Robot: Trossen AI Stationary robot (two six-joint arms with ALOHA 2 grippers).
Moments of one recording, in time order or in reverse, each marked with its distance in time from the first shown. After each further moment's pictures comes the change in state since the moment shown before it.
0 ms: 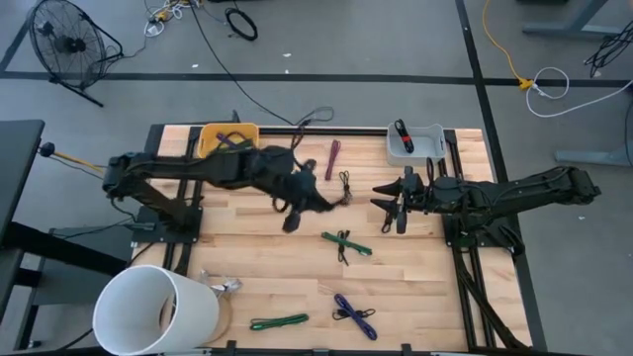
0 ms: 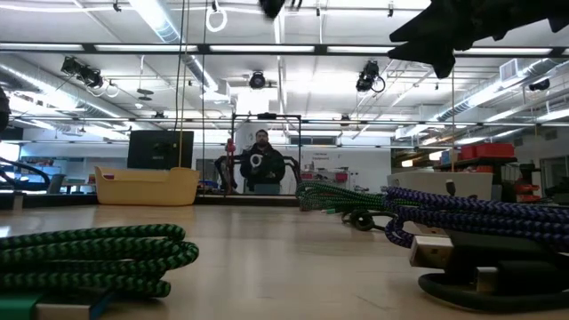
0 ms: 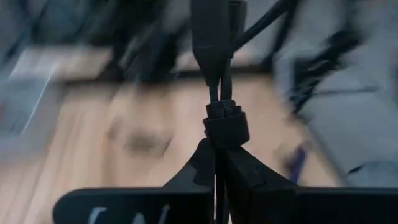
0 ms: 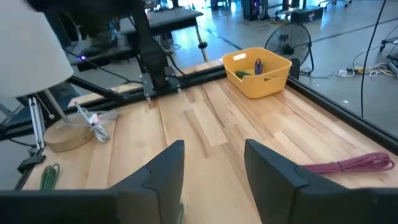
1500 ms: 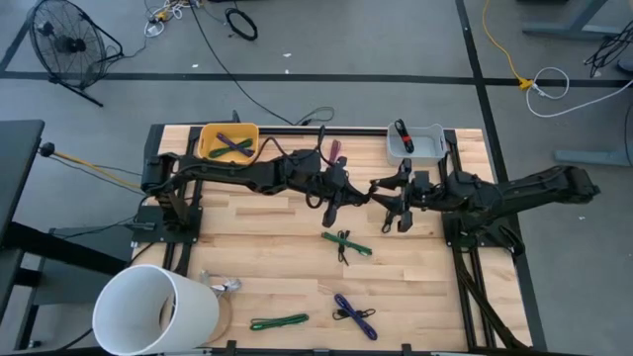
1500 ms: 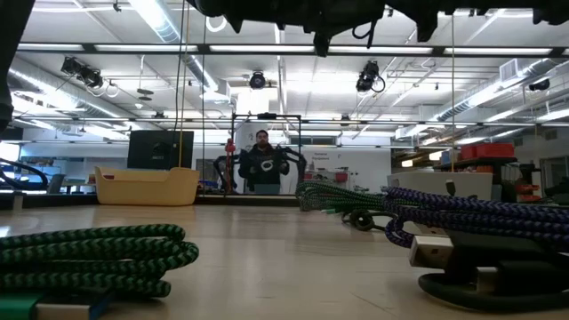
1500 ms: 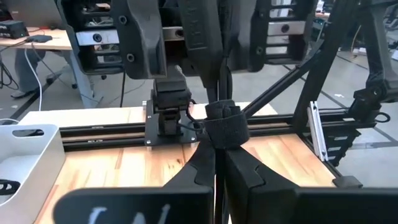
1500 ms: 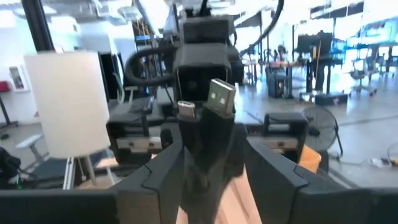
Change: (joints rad) left arm 0.065 0.292 -0.001 0.517 0.005 -0.071; right arm 0.000 0.052 0.000 0.412 -0.080 -0.185
